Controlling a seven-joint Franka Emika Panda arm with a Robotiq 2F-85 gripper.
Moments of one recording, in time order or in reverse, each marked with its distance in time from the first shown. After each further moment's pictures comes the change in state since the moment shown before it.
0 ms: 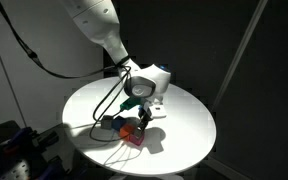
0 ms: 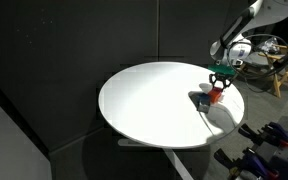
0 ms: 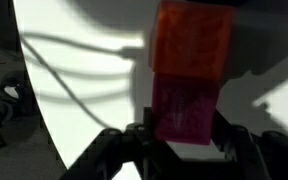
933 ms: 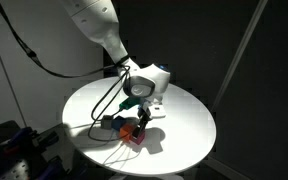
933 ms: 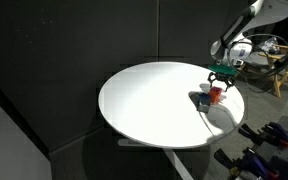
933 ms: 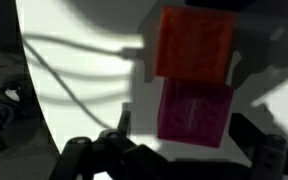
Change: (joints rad) arm 0.000 -0.011 0.001 -0.014 0.008 0.000 0.000
